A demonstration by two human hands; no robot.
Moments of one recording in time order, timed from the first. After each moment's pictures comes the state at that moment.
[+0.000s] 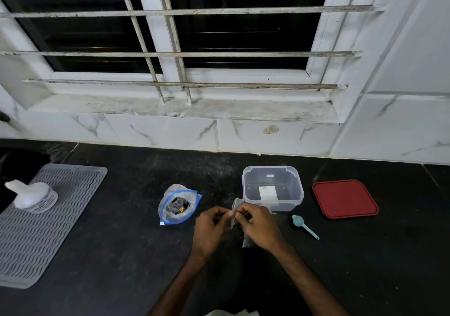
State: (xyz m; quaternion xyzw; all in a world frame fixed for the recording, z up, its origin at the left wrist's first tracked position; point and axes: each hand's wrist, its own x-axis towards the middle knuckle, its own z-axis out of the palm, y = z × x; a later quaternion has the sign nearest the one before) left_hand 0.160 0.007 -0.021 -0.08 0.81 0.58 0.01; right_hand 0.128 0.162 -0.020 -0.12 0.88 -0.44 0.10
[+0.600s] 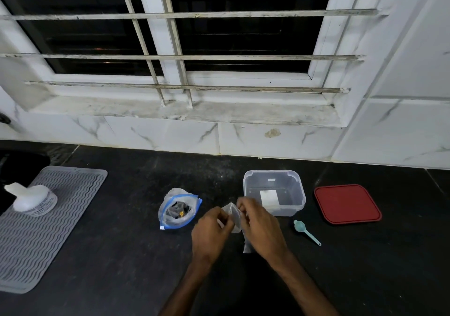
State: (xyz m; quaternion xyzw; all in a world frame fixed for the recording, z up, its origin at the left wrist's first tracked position) left_hand 0.156 0.011 -0.014 -0.08 0.92 0.39 -0.01; right_hand 0.134 0.156 -0.001 -0.16 0.94 -0.30 0.00
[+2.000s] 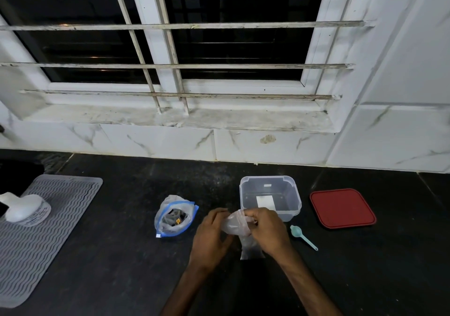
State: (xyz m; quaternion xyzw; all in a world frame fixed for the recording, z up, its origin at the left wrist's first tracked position) left_hand 0.153 0.006 -0.034 0.05 0.93 0.35 -0.03; right_hand 0.131 0.167 0.032 -0.03 0.93 -0.34 0.10
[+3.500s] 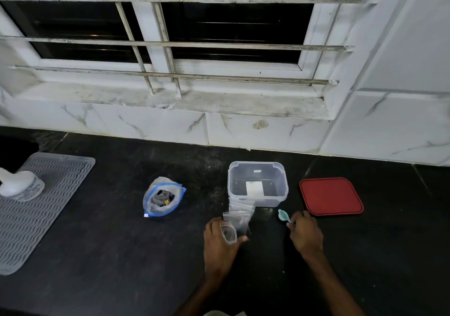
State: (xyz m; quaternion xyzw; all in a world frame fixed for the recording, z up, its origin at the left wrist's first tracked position) left_hand 0.193 0.087 -0.090 -0.19 0.87 0.45 0.01; right_hand 0.121 0.316 -0.098 0.11 0.98 -0.15 0.10
